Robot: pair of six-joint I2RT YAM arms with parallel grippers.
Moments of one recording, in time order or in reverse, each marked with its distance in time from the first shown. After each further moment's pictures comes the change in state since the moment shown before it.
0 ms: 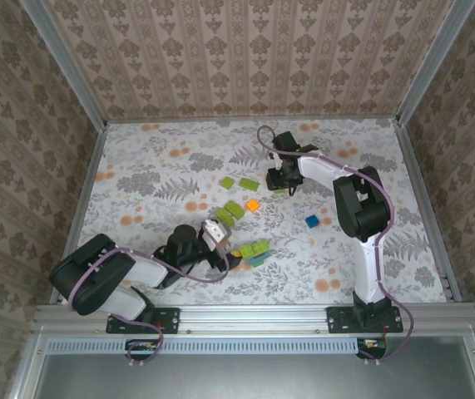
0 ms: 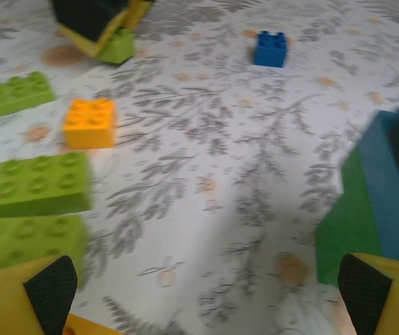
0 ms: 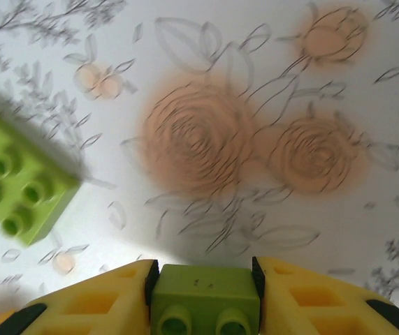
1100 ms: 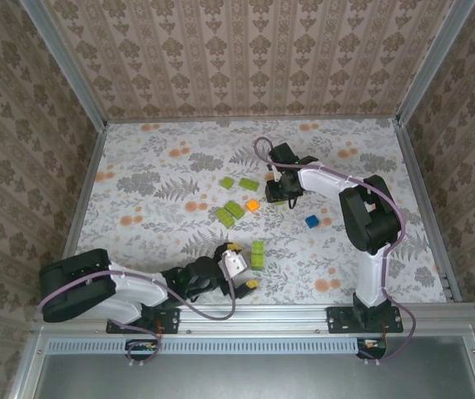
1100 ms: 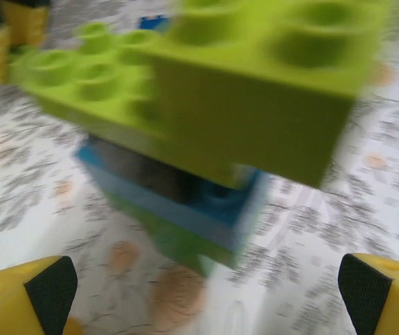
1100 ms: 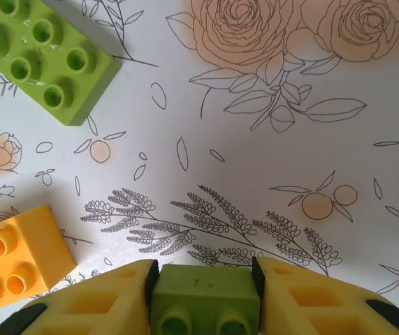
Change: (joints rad) left arm -0.467 -0.121 0.003 -0.159 -0.498 -0.068; right arm 0.063 -0.139 -0.188 0.034 0.037 0.050
